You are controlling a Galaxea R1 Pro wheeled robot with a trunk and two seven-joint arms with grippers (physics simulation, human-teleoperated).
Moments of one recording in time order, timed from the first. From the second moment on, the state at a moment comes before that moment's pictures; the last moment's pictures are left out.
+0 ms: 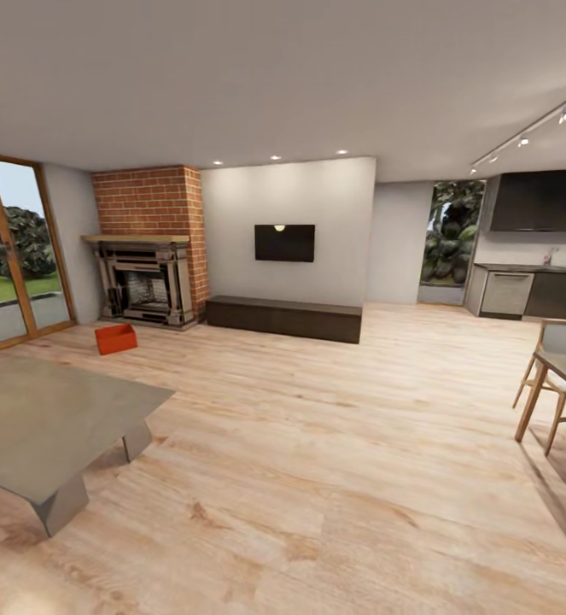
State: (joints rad) left arm -0.23 0.02 -0.10 0.00 0.39 0.00 0.04; right arm -0.15 -0.02 0.27 0.02 0.01 -0.14 -0.13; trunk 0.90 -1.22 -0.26
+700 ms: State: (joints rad) left arm -0.23 0.02 -0.10 0.00 0.39 0.00 0.04; right arm -0.15 0.00 0.26 0.02 -0.01 -0.14 -0.13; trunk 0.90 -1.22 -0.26
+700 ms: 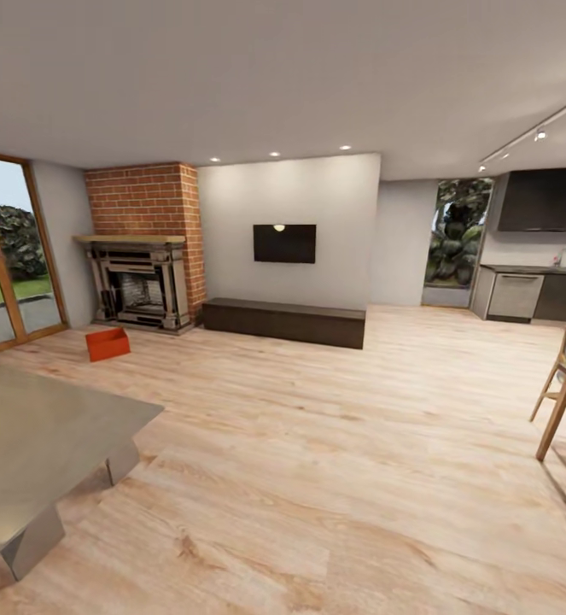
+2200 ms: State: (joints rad) left arm -0.23 0.02 -0.10 0.00 0.39 0.00 0.05; right arm -0.15 0.00 0.26 0.02 -0.01 -0.14 -0.13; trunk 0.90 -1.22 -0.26
